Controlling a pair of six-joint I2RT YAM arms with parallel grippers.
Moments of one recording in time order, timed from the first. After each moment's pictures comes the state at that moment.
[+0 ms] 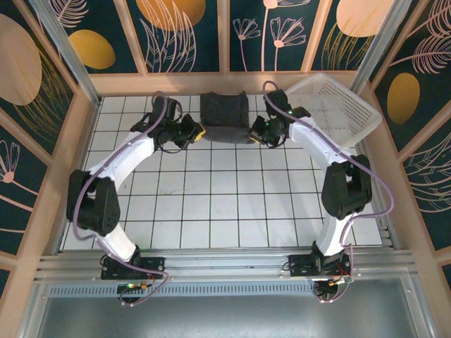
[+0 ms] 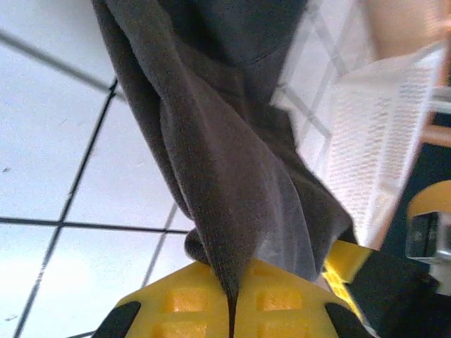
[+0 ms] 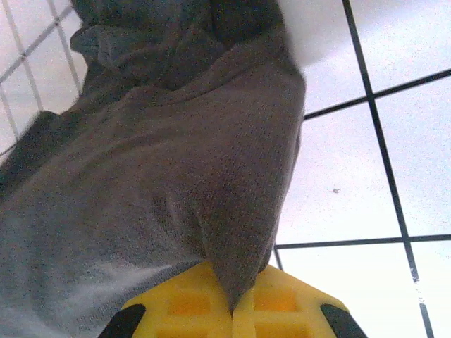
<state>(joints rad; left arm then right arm) -0.34 1.66 1.34 -0.41 0.45 -1.13 0.40 1.80 1.55 -0.76 -0.25 0.80</state>
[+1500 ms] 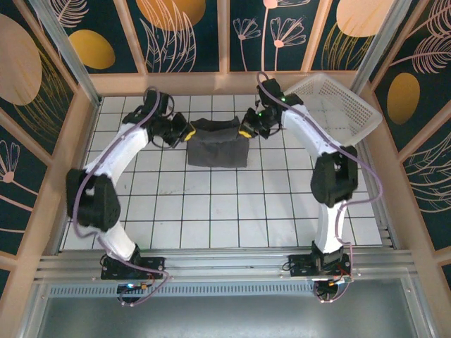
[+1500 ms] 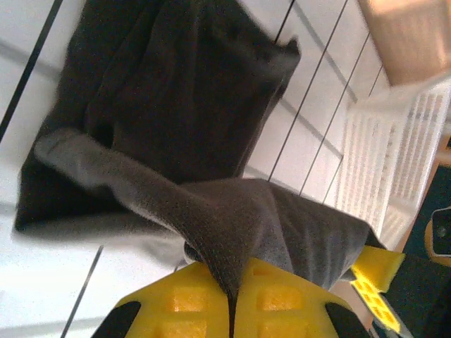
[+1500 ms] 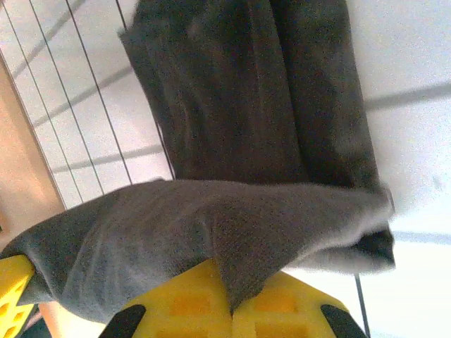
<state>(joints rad) -0.26 1.79 1.52 -0.63 0.43 -1.03 0.40 2.04 1.89 -0.90 -0.44 0.80</state>
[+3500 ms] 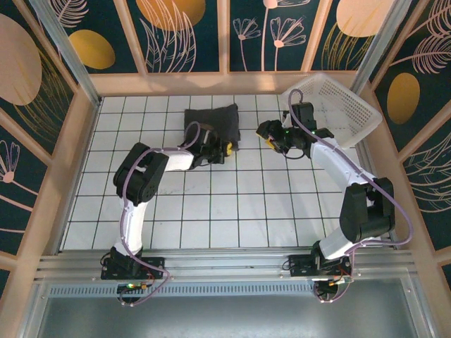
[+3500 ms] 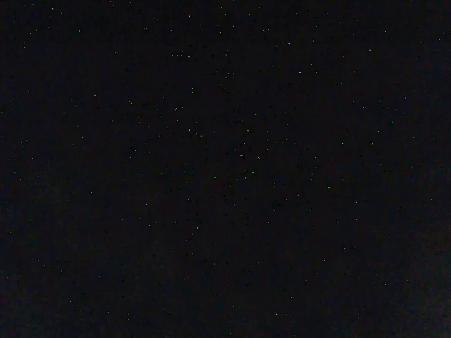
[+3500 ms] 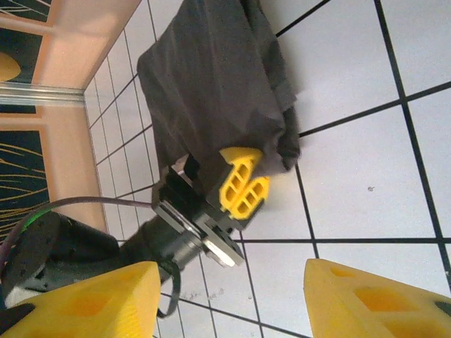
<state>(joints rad) -0.45 2.16 1.25 0.28 0.33 -1.95 0.27 1.55 1.20 -0.42 -0.48 0.83</state>
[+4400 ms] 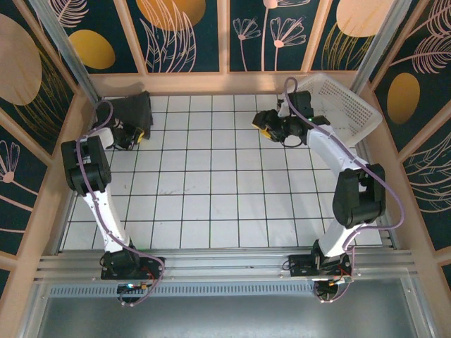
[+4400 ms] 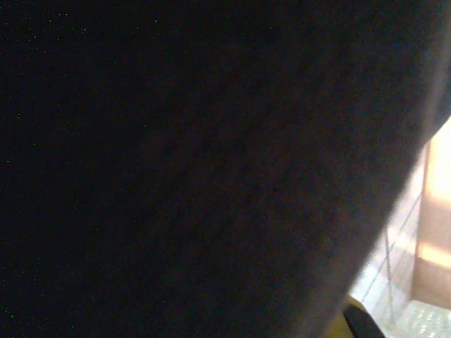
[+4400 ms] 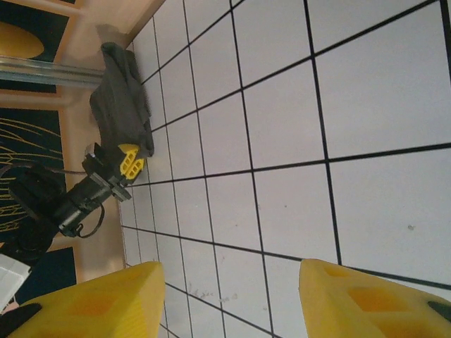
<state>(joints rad) 0.24 2.21 1.50 -0.28 0.51 -0.87 0.26 1.69 1.37 -0.42 -0.58 0.77</state>
